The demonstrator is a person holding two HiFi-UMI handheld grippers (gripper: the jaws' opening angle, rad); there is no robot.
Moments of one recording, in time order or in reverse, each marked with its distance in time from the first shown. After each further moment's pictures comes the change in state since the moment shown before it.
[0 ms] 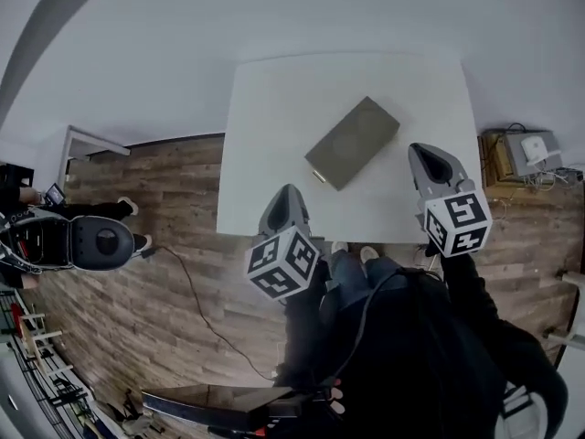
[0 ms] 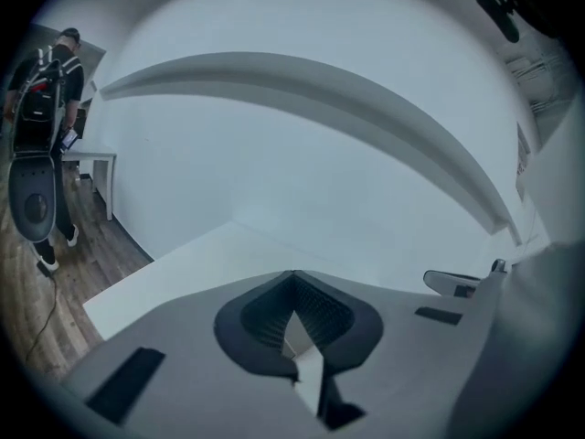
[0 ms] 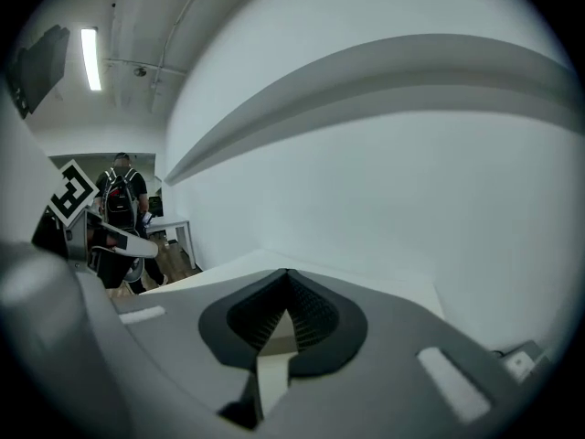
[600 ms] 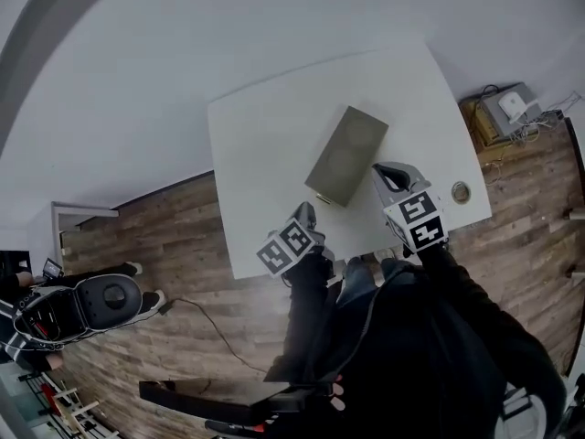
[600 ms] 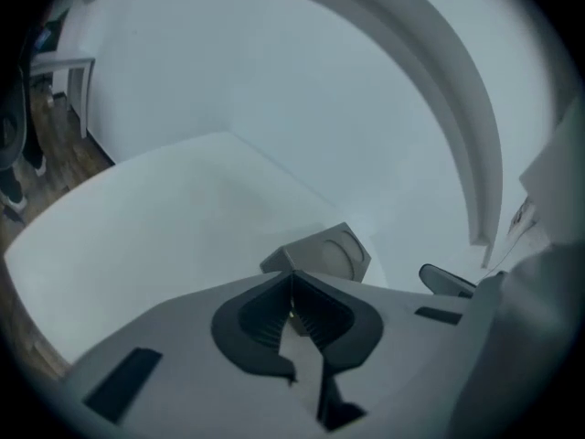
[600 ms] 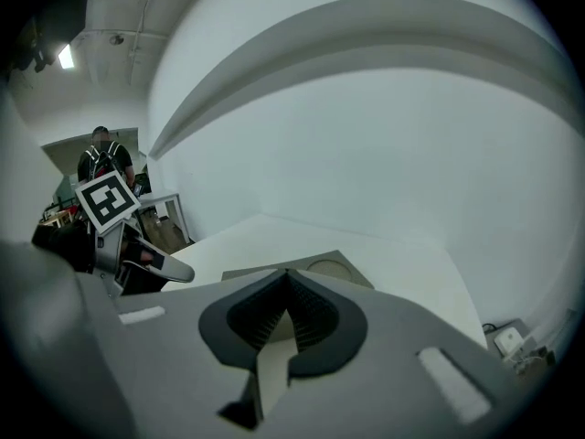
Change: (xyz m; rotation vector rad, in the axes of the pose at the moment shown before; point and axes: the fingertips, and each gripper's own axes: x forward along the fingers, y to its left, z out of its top) left arm 0.111 0.052 -0.098 -0.202 0.453 -0.176; right arm 0.076 0.047 -0.067 0.017 0.209 -0.064
